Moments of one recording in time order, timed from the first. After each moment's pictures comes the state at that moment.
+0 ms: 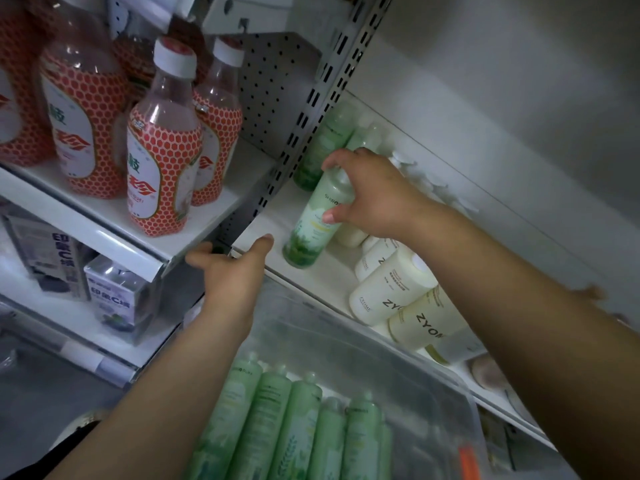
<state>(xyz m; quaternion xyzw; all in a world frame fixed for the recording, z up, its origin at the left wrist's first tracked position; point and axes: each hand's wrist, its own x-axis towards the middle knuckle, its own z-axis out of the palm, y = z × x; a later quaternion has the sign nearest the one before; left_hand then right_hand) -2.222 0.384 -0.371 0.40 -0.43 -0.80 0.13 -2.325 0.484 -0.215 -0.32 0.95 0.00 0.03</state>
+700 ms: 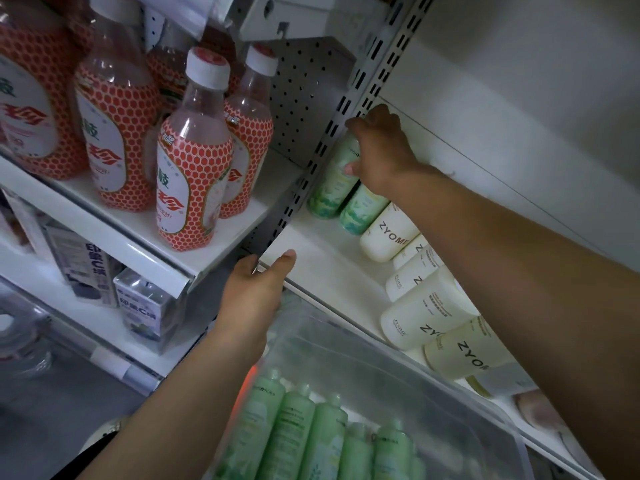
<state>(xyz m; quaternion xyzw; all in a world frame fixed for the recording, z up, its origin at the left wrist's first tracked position) -2.230 0.367 -0.402 0.35 -0.48 -0.80 0.08 -2.431 0.428 -0.246 -0.33 0.94 0.05 -0.11</state>
